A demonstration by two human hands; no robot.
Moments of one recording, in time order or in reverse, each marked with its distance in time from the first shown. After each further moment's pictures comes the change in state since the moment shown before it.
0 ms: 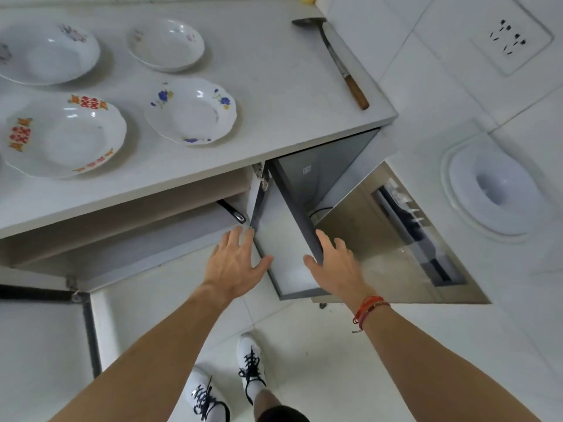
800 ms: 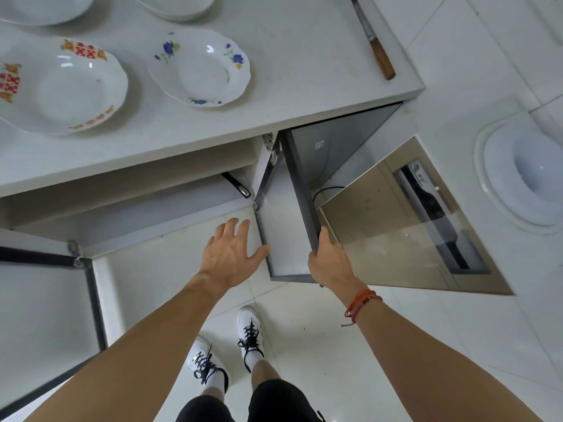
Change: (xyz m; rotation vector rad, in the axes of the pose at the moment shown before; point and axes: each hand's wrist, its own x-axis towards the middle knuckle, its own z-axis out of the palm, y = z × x) left_hand -0.011 -0.029 0.030 -0.047 -0.056 -0.071; right_hand -0.001 -0.016 0.042 0.145 -0.087 0.101
